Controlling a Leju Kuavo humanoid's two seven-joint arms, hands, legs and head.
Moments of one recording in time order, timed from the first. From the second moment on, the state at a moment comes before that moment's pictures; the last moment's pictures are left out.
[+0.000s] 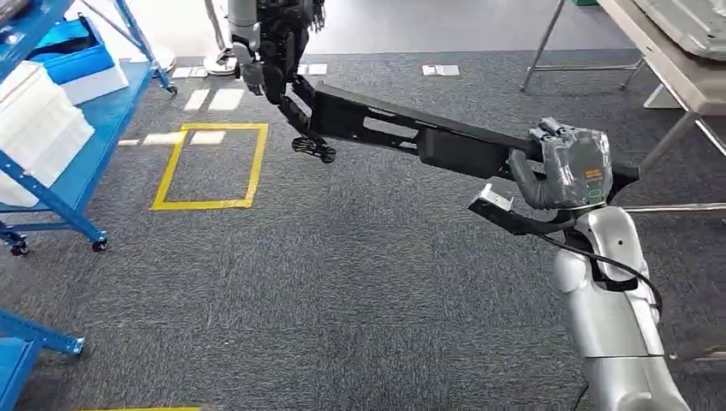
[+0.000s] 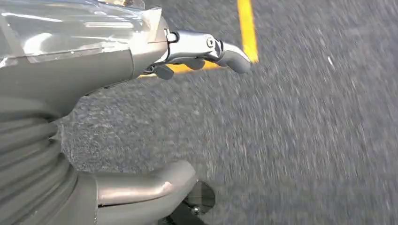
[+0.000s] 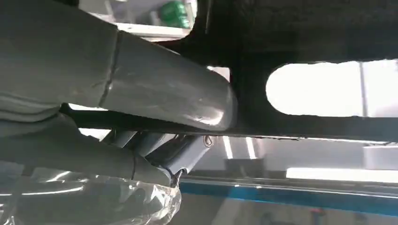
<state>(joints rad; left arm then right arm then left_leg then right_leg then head) -0.09 -0.12 0.42 -0.21 -0.34 0.38 -0.51 -0.56 -0.18 0.19 -1.35 1.08 -0.39 -0.24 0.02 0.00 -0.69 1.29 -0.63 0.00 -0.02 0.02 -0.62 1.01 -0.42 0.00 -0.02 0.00</state>
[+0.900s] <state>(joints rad) -0.16 -0.13 0.37 -0.22 -0.44 0.36 -0.46 -0.33 -0.30 0.06 -1.51 1.09 -0.44 -0.23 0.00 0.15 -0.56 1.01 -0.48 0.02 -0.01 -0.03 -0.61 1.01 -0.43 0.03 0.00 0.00</state>
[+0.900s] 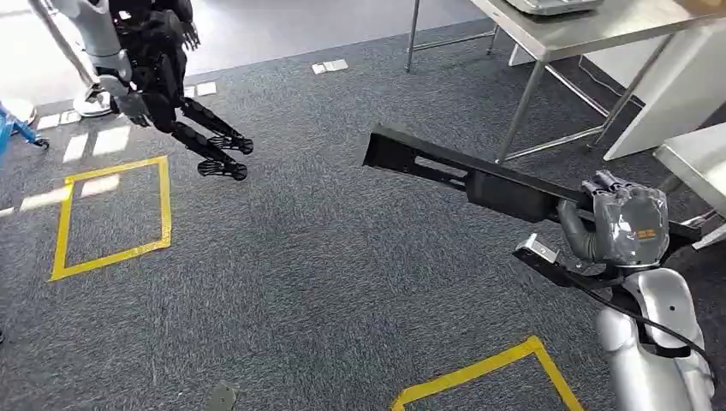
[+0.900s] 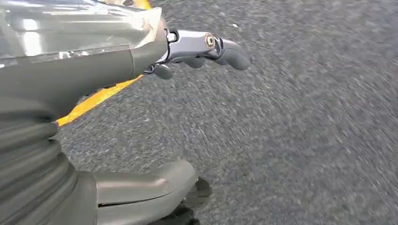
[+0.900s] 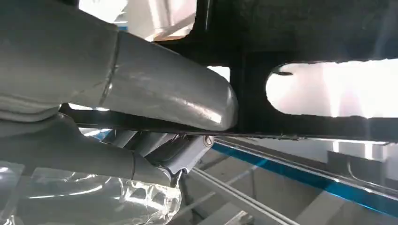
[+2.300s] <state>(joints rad) -0.18 -0.12 0.34 -0.22 -0.47 0.32 -0.44 -0.39 -0.25 0.11 -1.42 1.05 -0.44 -0.29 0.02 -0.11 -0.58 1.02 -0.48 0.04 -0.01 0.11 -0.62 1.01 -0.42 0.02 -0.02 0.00</state>
